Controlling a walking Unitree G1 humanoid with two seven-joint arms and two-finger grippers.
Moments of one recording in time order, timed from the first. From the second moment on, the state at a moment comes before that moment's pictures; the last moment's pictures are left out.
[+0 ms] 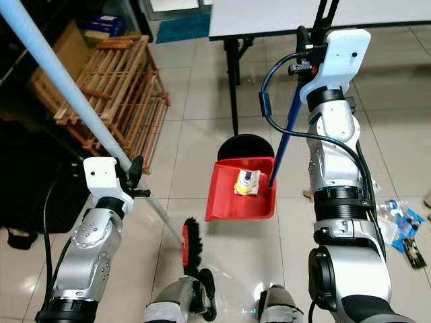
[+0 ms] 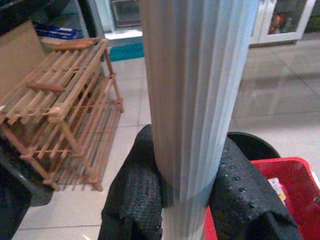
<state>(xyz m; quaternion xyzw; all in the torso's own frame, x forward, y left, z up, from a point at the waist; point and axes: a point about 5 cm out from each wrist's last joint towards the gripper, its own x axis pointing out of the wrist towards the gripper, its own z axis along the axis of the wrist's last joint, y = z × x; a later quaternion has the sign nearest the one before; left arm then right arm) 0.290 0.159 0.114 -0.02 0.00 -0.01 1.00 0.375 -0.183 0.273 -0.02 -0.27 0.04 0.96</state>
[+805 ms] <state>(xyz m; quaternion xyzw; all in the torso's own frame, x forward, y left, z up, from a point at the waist) 0.290 0.159 0.115 -0.02 0.00 -0.02 1.00 0.370 -0.208 0.281 -0.04 -0.28 -0.05 0.96</state>
